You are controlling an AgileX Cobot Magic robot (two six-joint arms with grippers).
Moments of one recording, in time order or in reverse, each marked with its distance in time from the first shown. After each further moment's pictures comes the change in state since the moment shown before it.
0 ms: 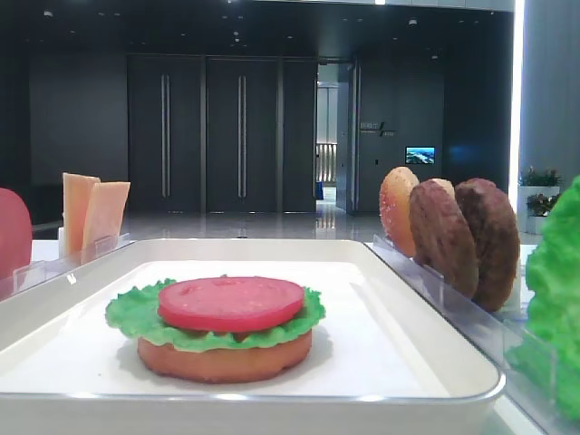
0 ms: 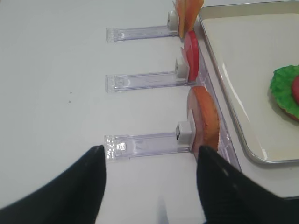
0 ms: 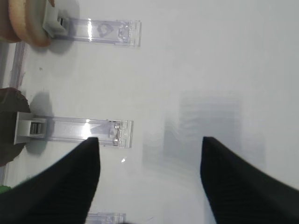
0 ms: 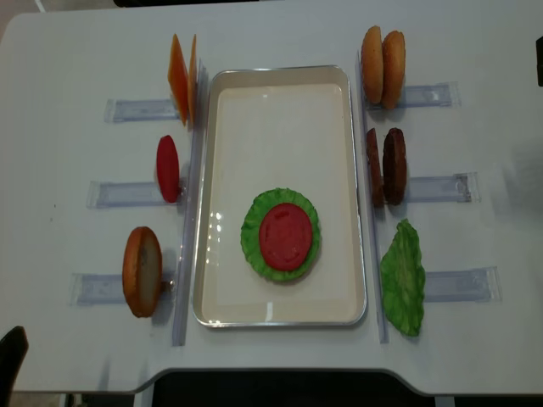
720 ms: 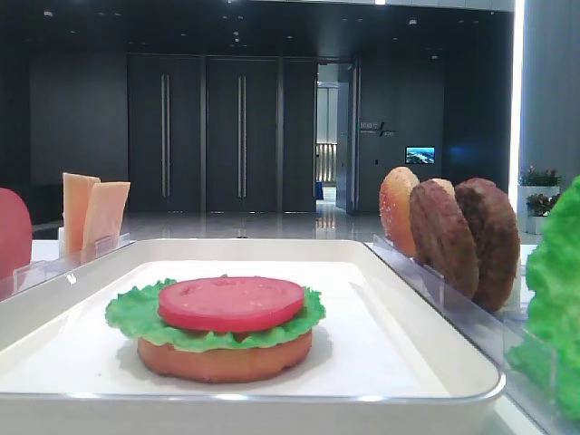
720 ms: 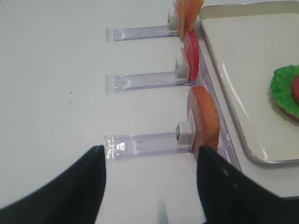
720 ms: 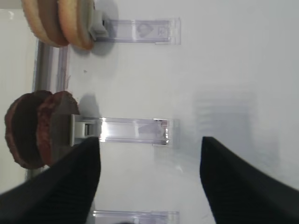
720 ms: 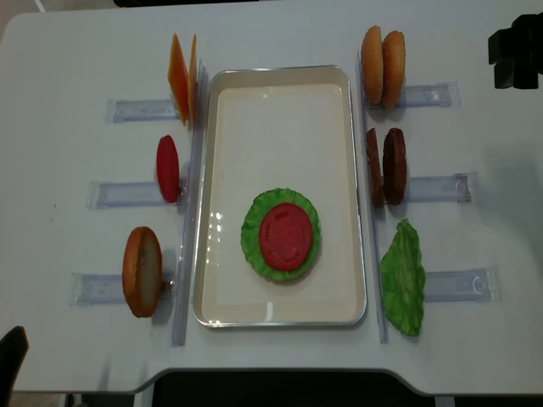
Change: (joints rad) left arm 0.000 0.000 0.000 0.000 0.000 0.000; right arm 0.208 0.001 -0.002 -0.075 0.003 0.290
